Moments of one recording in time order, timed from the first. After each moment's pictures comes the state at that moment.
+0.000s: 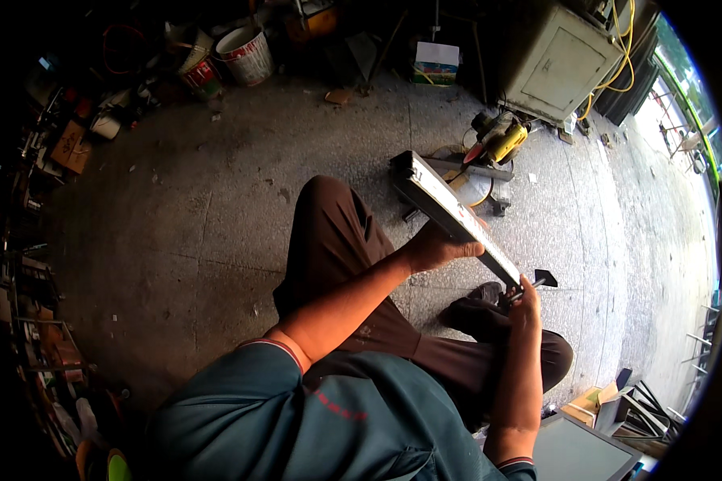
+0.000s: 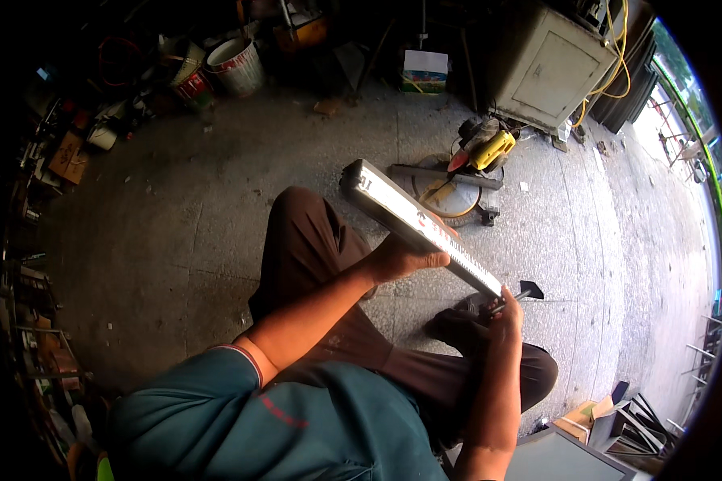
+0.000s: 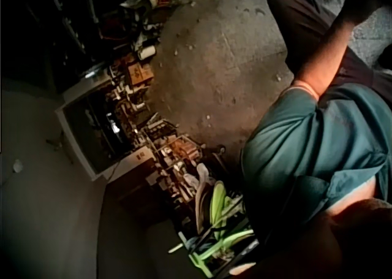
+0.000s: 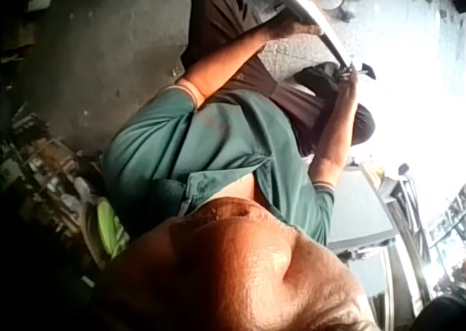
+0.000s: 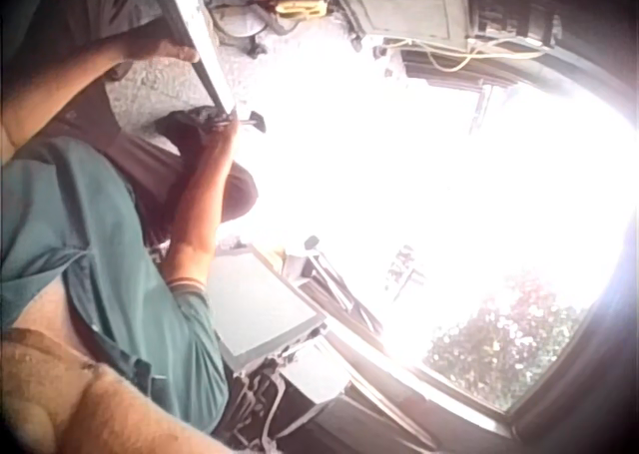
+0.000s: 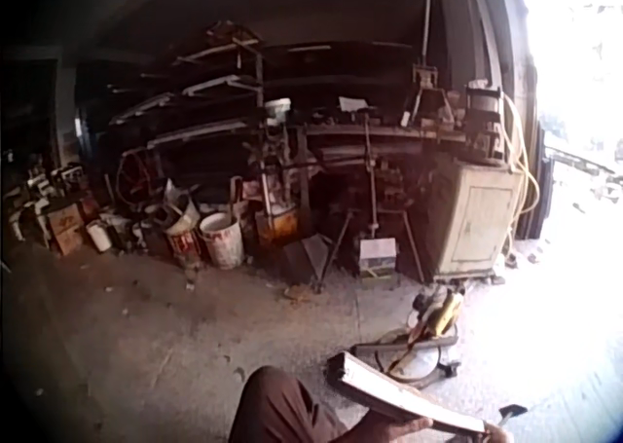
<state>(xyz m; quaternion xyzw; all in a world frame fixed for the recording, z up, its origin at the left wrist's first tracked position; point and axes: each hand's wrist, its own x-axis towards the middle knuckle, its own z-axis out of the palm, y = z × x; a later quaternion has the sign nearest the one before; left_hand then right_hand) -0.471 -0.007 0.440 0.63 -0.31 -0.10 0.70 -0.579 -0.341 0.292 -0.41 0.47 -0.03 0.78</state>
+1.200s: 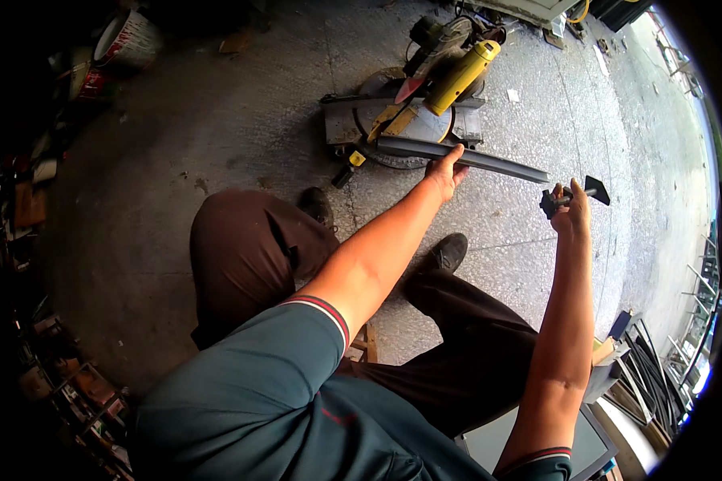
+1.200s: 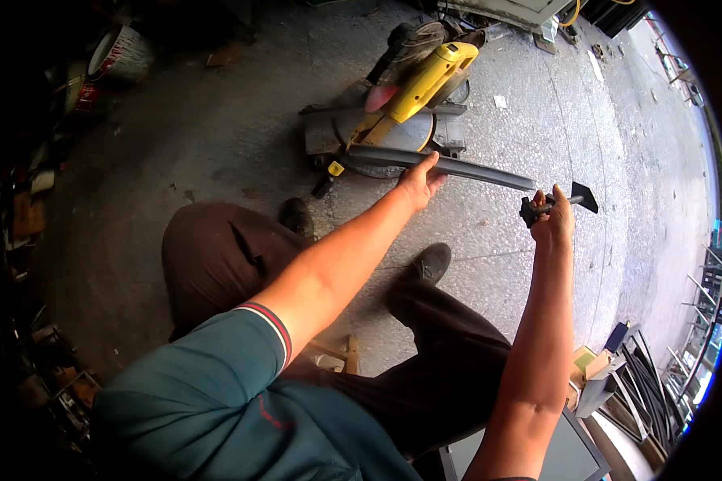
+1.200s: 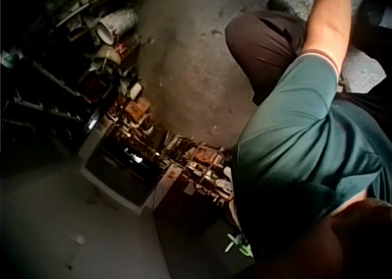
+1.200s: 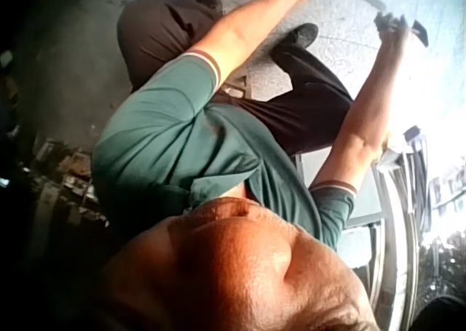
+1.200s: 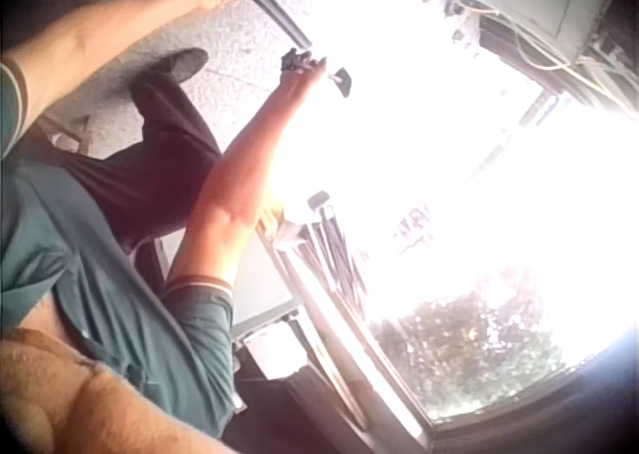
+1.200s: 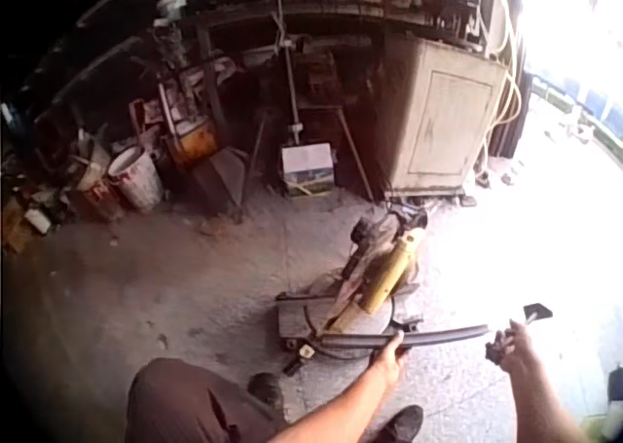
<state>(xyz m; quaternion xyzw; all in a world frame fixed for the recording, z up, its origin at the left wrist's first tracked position) -0.269 -0.311 0.087 0.26 0.31 -0.33 0.85 -0.351 -0.558 0.261 -0.38 0.53 -0.18 0.74</state>
